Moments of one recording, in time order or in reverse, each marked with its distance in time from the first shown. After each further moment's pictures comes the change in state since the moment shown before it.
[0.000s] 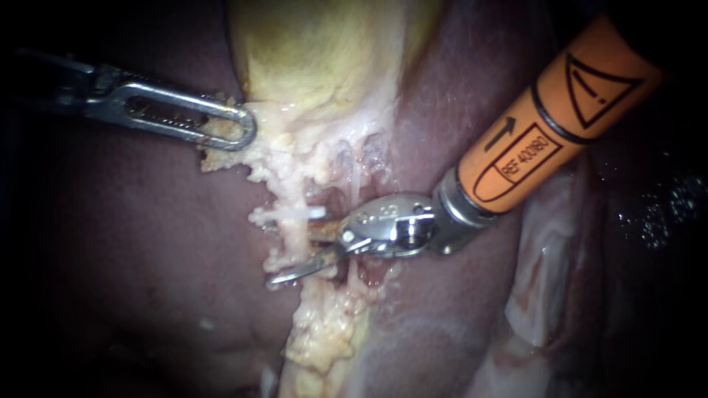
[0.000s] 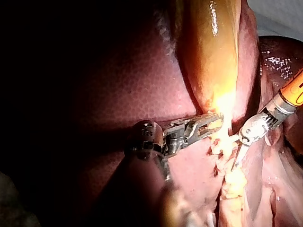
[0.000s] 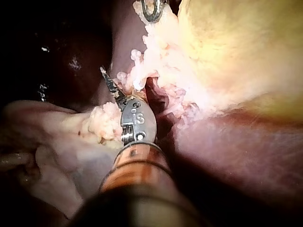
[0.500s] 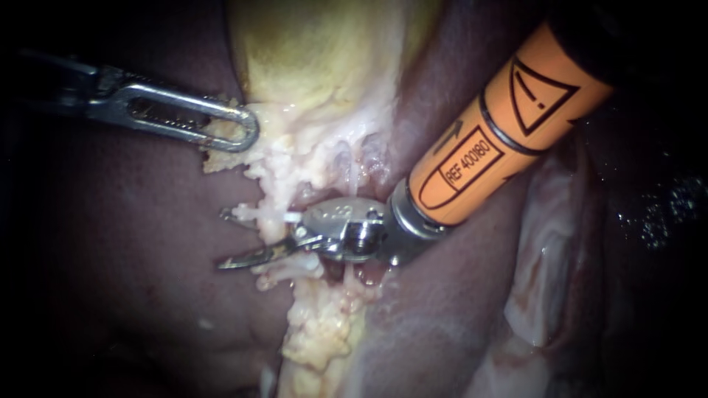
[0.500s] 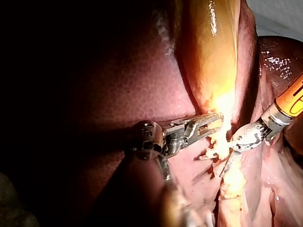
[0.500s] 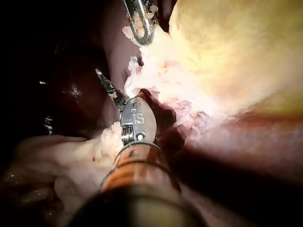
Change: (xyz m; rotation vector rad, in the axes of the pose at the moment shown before) right arm 0.002 -0.001 0.003 -0.026 0.042 0.142; left arm 0.000 0.000 0.000 0.002 0.002 0.000
